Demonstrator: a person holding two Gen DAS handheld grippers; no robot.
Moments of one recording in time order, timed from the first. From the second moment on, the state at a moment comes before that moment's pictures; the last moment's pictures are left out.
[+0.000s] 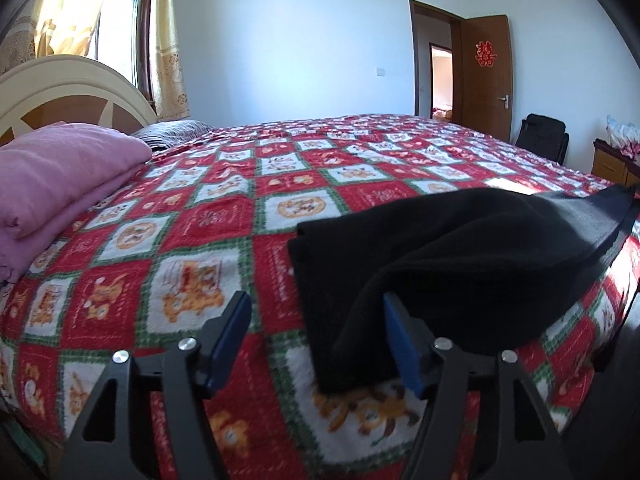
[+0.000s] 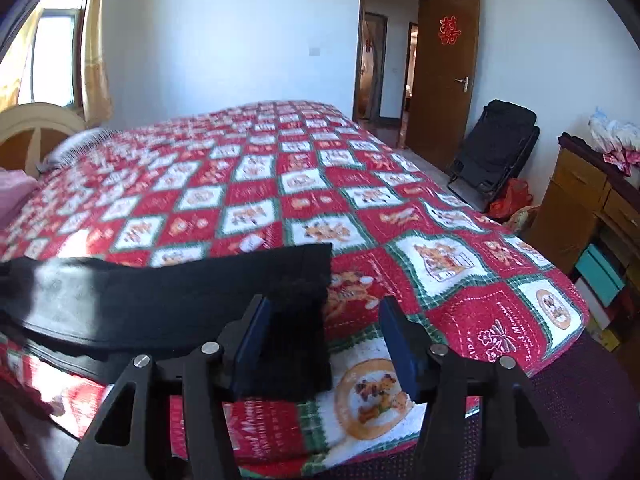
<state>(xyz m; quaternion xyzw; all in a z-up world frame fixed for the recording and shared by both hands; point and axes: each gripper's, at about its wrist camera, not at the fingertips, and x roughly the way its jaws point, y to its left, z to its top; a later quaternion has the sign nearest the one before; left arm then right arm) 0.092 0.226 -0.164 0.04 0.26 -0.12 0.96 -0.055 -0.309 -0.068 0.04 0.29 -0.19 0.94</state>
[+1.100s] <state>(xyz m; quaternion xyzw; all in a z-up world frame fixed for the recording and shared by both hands) 0.090 0.207 -0.143 0.19 0.23 -0.12 0.95 0.083 0.106 -0.153 -0.27 0.38 0.24 0.85</state>
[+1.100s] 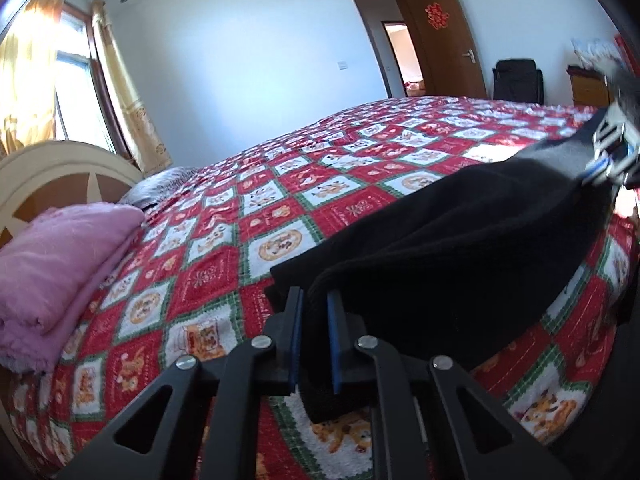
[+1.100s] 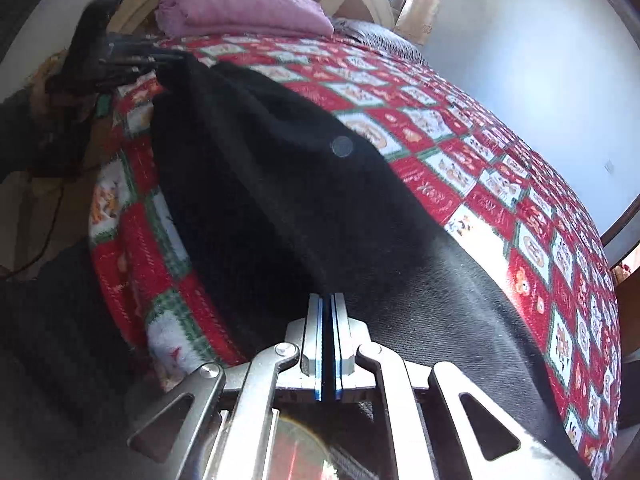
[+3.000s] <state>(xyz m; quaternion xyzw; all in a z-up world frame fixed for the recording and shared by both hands) 0.118 0.237 -0.176 0.06 0.28 -0.04 0.96 0.071 0.042 -0.169 -0.16 0.44 0.22 0.85</state>
